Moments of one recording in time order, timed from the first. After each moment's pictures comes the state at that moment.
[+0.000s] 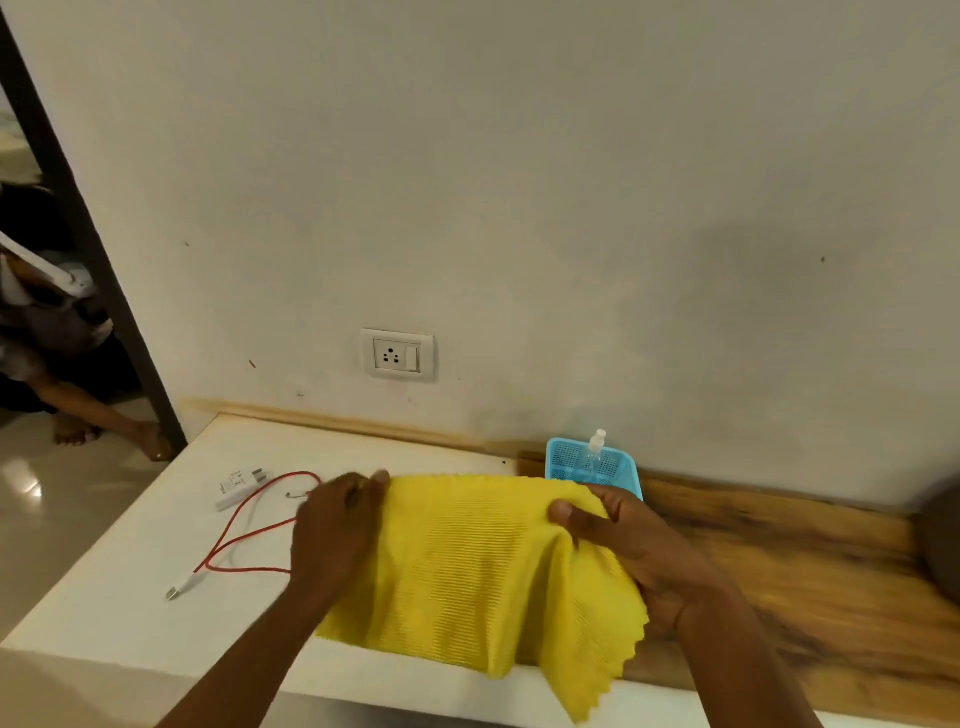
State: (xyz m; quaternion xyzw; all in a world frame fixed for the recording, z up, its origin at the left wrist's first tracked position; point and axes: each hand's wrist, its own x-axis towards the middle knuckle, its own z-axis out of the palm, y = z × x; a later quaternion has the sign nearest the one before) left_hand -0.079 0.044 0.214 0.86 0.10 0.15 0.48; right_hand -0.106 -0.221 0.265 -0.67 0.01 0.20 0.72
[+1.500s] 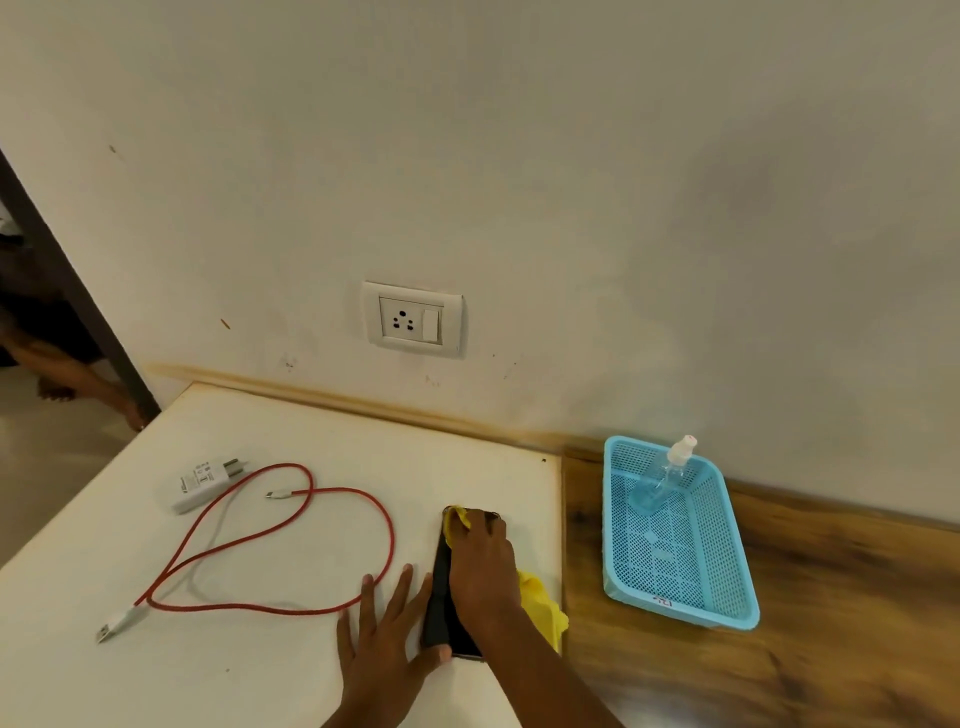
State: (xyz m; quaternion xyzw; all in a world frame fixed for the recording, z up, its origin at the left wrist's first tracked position) left_hand -0.026 0.022 -0.012 0.96 0.06 -0.19 0.19; right_hand 0.049 -0.090 0.019 -0.99 -0.09 0.05 0.10
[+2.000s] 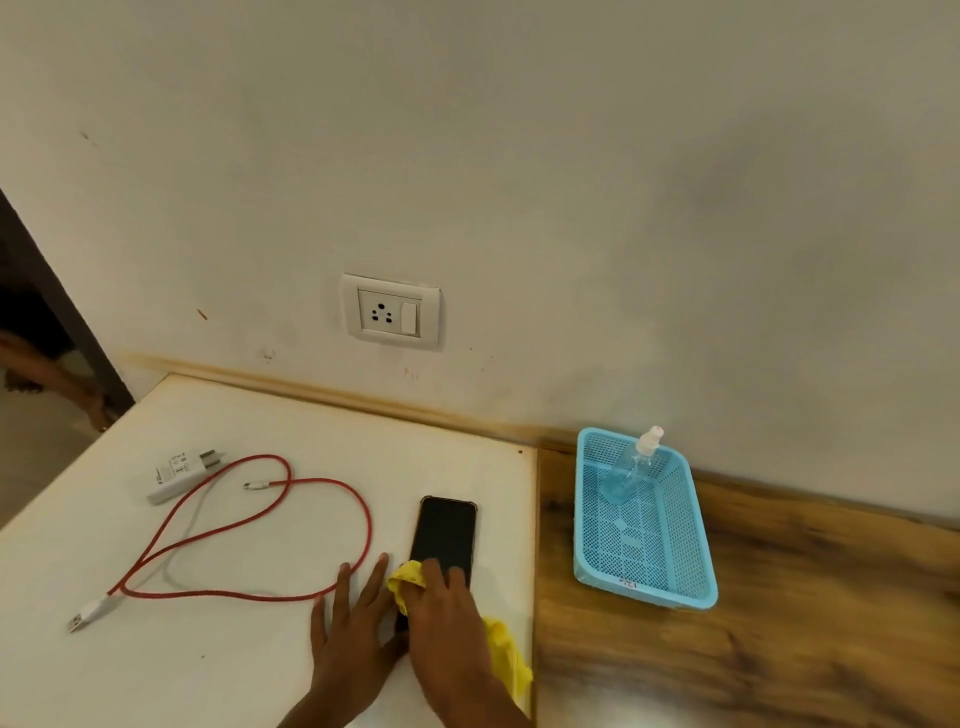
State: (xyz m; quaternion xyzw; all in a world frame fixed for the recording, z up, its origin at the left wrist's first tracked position) left_hand -0.026 0.022 -0.005 0.96 0.05 -0.17 0.22; right_hand -0.021 -0.087 0.019 -0.98 -0.11 0.12 0.14
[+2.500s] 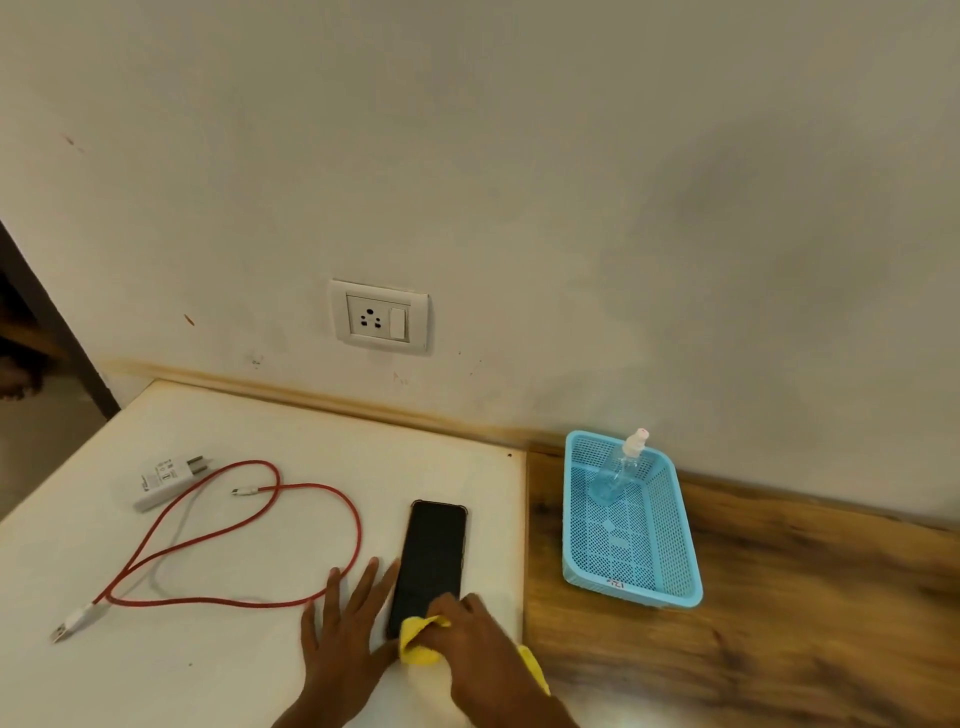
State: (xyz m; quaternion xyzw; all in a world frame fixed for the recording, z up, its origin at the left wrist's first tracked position) left_hand -0.025 0.022 0.007 0.97 0.02 -0.15 0.20; right_hand -0.034 -0.133 0.043 -0.95 -0.22 0.18 0.13
